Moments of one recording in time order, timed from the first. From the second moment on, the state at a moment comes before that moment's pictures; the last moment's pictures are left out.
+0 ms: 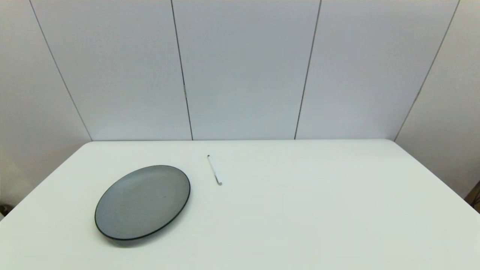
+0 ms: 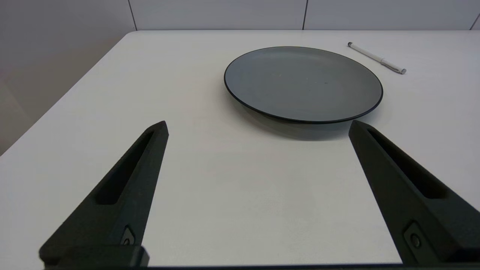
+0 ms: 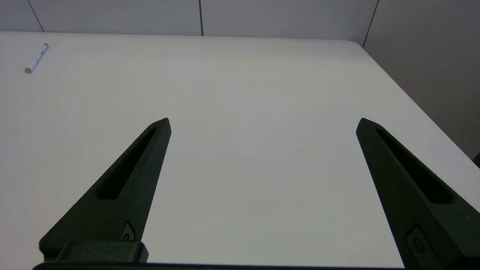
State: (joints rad) left arm 0.00 0.00 0.00 0.00 -0.01 0.02; right arm 0.00 0.00 0.00 0.00 0.02 -0.02
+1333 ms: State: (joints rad) left arm 0.00 0.00 0.00 0.00 -0.01 0.02; right arm 0.00 0.00 0.00 0.00 0.02 -0.02
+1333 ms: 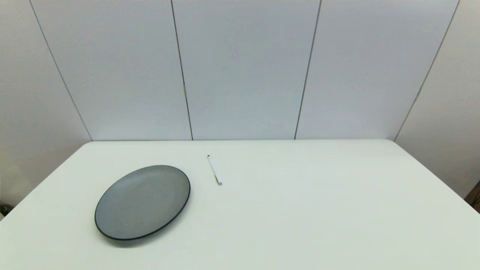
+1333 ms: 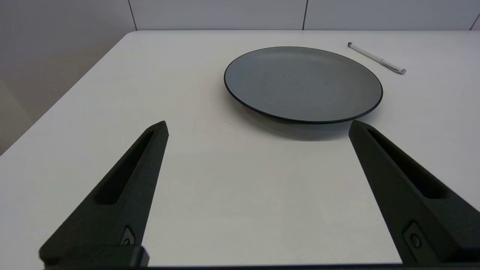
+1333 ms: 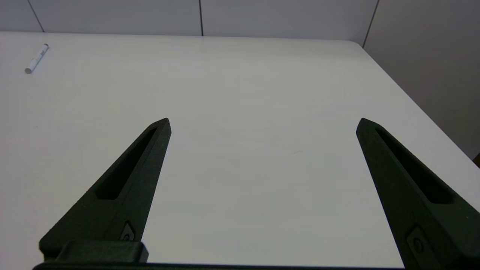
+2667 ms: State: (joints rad) left arm -0.03 0.31 -0.28 0.00 -0.02 0.03; right arm 0.00 0.00 0.00 0.00 0.02 -0.02
